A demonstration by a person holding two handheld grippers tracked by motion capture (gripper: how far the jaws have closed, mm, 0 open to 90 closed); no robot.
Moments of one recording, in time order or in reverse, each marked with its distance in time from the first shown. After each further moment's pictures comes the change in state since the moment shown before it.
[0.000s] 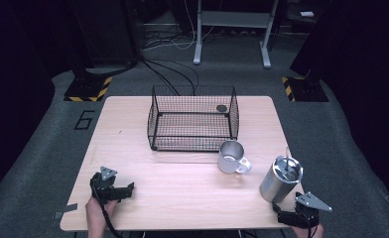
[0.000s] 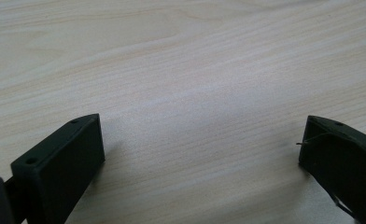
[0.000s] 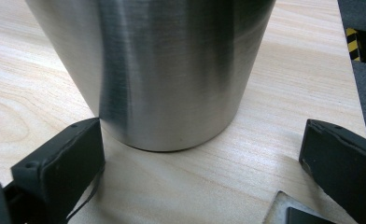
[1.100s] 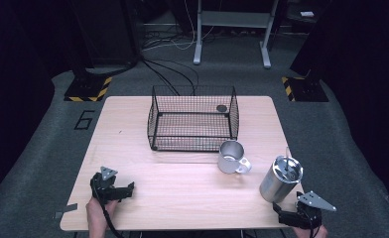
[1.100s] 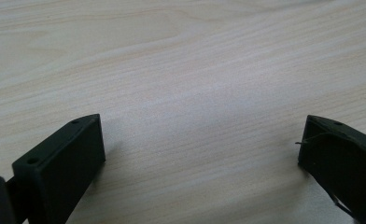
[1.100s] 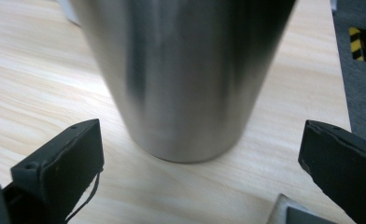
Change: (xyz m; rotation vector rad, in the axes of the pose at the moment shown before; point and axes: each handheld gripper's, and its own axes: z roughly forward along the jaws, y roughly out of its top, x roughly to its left) left arm -0.001 0.000 0.000 -0.004 0.012 -0.005; right arm 0.011 0.020 -0.021 -0.005 0.025 0.010
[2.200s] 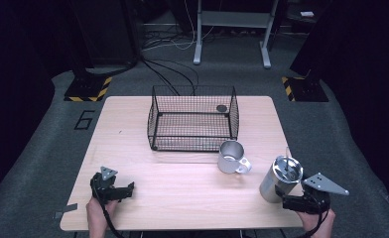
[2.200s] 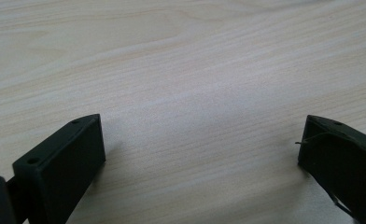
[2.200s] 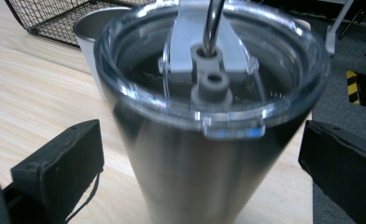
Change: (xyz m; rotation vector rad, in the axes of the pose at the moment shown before) left arm 0.000 0.000 0.000 0.000 0.001 0.000; right arm 0.006 0.076 -0.028 -0.092 0.022 -0.053
